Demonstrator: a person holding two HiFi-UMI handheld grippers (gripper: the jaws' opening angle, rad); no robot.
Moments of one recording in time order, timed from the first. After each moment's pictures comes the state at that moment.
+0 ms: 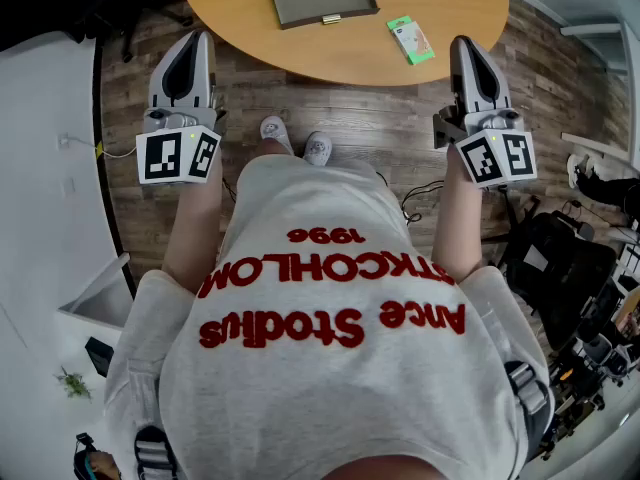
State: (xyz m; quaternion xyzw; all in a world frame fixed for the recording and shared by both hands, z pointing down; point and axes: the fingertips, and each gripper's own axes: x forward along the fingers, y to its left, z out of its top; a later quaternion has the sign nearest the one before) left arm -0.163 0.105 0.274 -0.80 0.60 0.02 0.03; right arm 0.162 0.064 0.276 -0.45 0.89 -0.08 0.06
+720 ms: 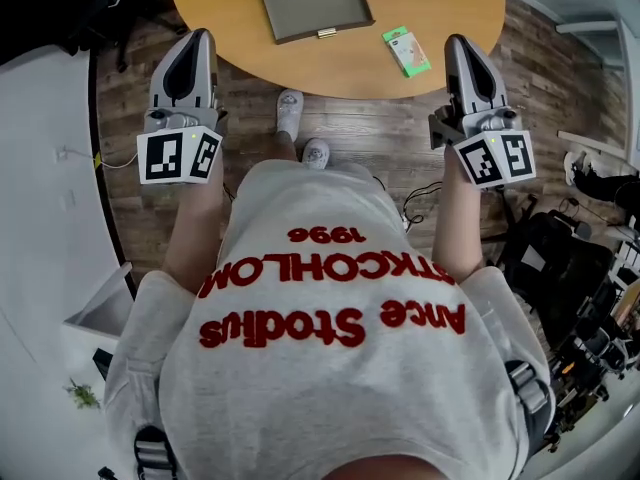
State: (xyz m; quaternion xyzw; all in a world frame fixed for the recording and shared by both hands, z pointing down) left arm -0.161 0.061 0.276 -0.81 0.59 0.02 0.02; right arm 0.151 0.031 0.269 -0.44 0.89 -0.09 0.07
